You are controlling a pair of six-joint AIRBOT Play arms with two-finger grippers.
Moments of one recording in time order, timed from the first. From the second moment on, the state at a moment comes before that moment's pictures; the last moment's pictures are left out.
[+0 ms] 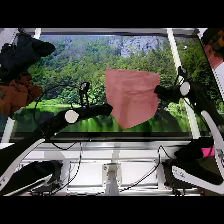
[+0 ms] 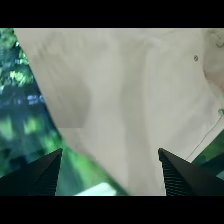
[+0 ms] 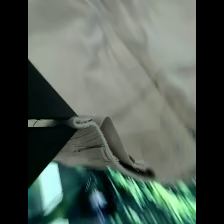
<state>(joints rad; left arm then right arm) -0.61 -1.15 0.69 0.78 -0.35 -1.40 0.06 -1.22 0.93 -1.40 0.82 1.92</state>
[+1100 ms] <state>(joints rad) -0.45 -1.32 0.69 0.76 -0.61 -1.32 0.20 -0.99 0.72 -1.25 0.63 1.93</state>
